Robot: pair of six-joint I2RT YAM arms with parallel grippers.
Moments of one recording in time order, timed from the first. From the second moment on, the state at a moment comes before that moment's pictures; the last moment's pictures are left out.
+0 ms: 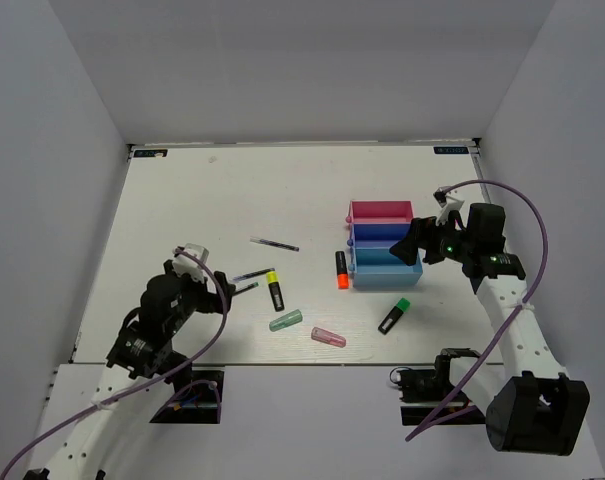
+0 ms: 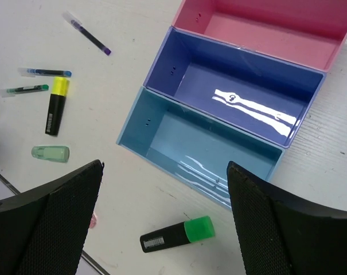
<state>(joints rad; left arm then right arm) -0.41 0.33 0.42 -0.49 -0.03 -0.14 -0.01 0.99 0.76 -0.44 -0.65 -0.01</state>
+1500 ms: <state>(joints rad) -0.52 2.07 1.64 -0.92 -0.24 -1.35 -0.01 0.87 0.75 -0.56 -0.44 -0.20</state>
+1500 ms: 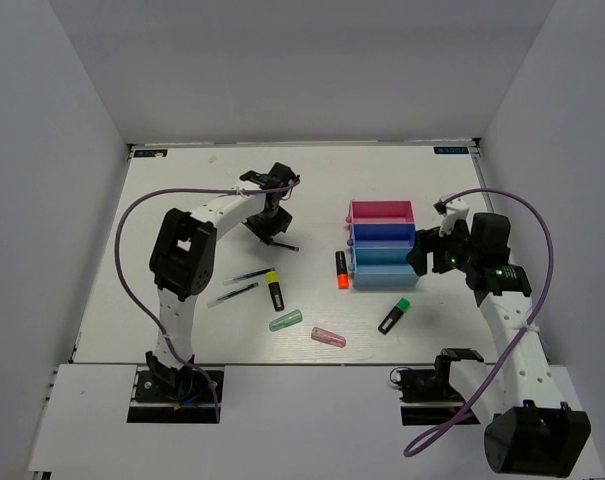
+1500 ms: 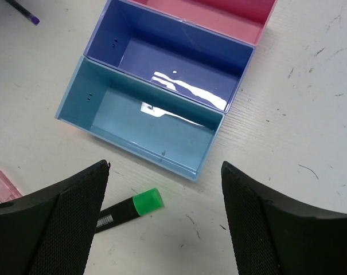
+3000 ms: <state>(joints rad) -0.52 2.10 1.56 -0.96 -0.22 -1.41 -0.01 0.80 0.74 -0.53 -0.40 -0.20</state>
